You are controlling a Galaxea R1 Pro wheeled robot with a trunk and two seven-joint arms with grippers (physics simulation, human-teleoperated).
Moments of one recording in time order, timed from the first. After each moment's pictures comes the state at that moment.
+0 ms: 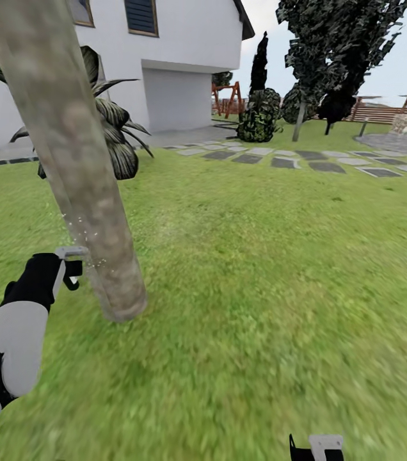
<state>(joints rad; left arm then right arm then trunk) -1.10 0.19 0.36 -0.65 -0.35 0.69 -0.04 -0.38 -0.05 0.10 -0.07 0.03 -0.58 -0.23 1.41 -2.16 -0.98</state>
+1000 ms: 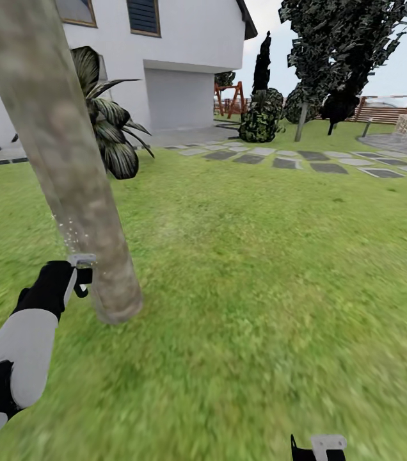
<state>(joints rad) -1.06 0.15 0.33 -0.65 -0.35 0.69 -0.03 -0.38 -0.06 0.10 -0.07 0.03 -0.58 -0.23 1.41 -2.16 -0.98</state>
